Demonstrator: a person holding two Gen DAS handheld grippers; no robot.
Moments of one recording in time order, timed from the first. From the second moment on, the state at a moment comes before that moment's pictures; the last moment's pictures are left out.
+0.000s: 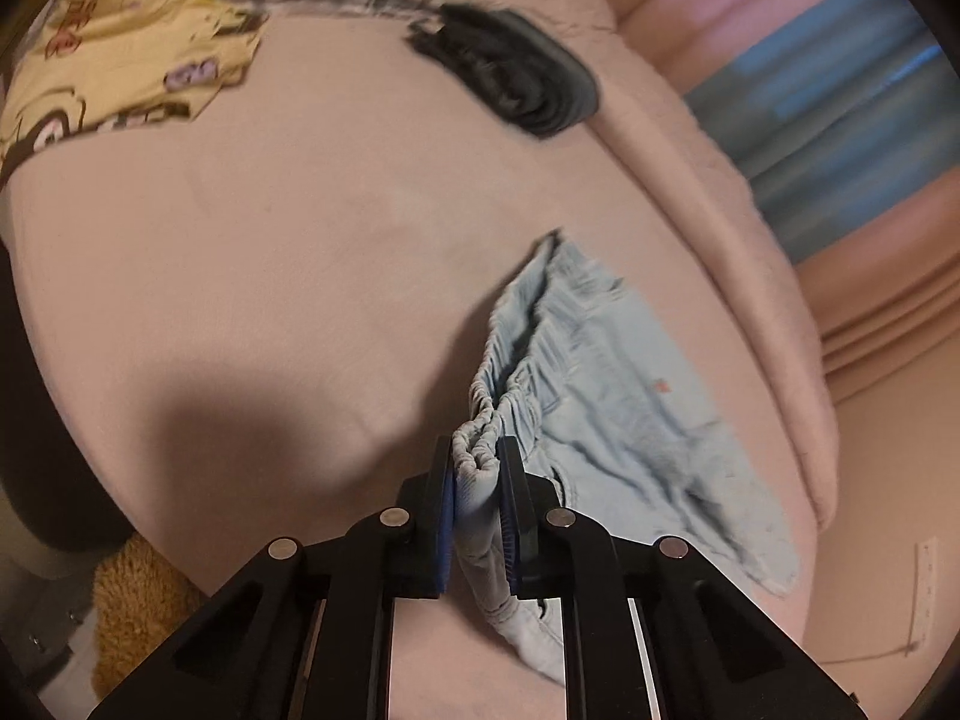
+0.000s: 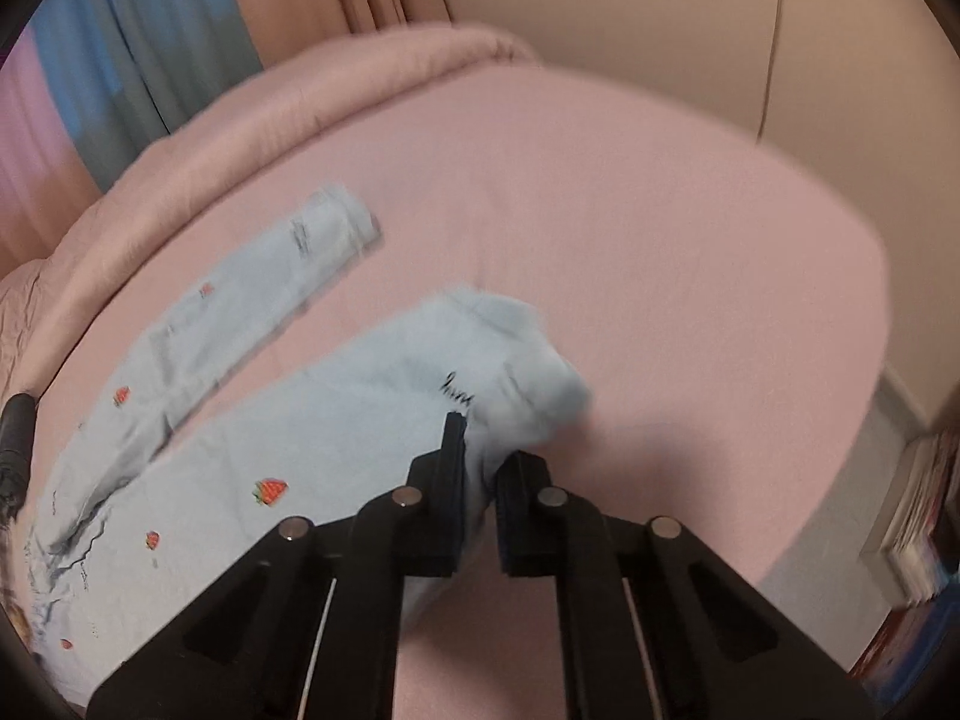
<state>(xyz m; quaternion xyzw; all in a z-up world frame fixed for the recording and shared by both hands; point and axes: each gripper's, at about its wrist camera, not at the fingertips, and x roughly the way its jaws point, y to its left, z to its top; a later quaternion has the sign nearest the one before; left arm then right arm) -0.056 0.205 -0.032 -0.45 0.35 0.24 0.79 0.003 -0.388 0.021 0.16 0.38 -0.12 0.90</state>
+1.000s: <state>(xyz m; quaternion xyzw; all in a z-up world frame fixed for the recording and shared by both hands) -0.066 0.201 -0.070 -0.38 0.46 0.26 0.76 -0.041 -0.453 -0.025 0.23 0.45 -0.16 0.85</state>
